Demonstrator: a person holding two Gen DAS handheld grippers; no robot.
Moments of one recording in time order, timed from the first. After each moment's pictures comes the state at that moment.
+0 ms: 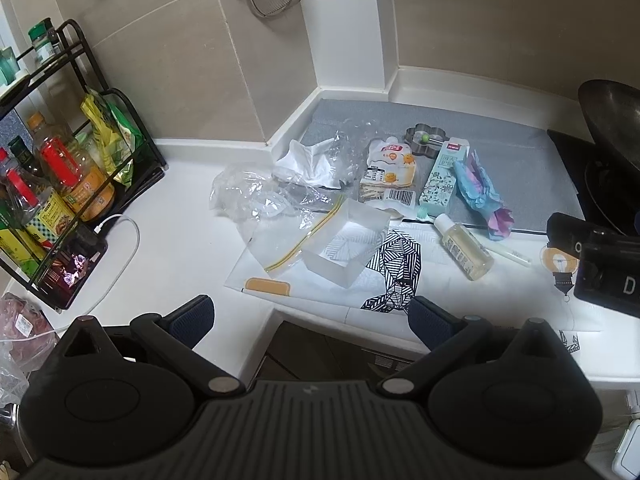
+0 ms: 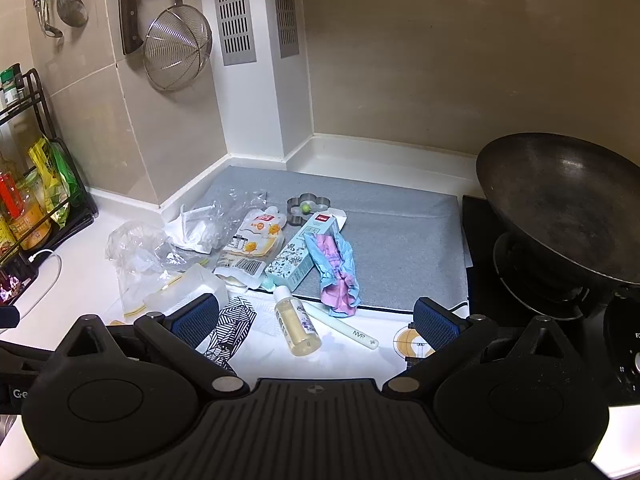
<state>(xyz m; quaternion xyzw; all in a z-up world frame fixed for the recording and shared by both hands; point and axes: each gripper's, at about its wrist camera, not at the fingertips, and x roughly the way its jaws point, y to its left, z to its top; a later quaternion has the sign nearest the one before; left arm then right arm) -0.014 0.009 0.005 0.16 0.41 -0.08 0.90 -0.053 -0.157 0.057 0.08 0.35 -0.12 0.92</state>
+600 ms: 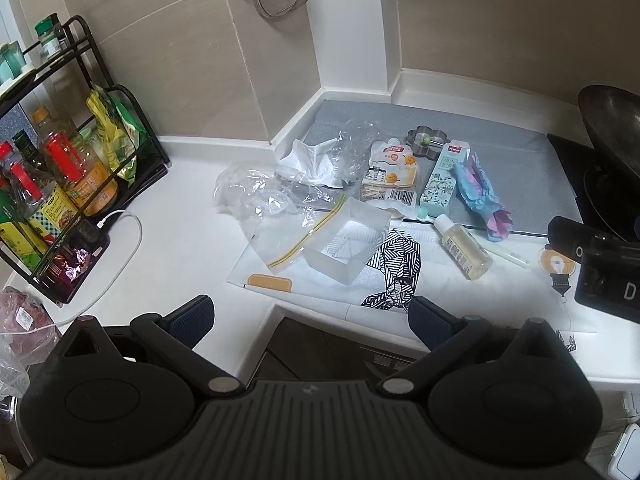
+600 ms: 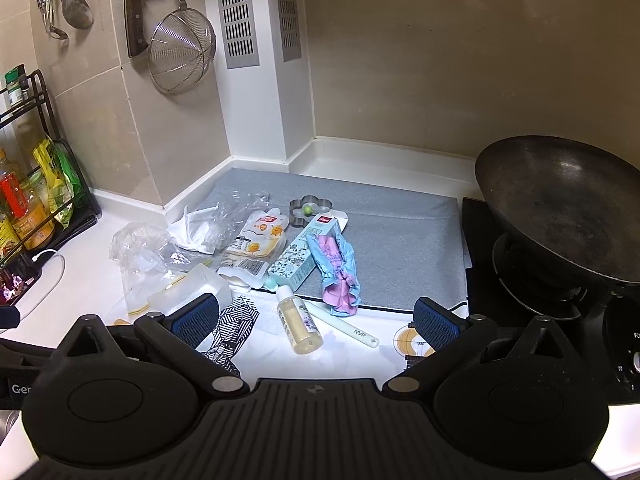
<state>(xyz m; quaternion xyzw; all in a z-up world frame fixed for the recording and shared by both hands) -0.020 0.014 0.009 0.15 0.40 -0.07 0.90 -0.060 -0.154 0.060 0.08 0.35 -0.12 0.93</state>
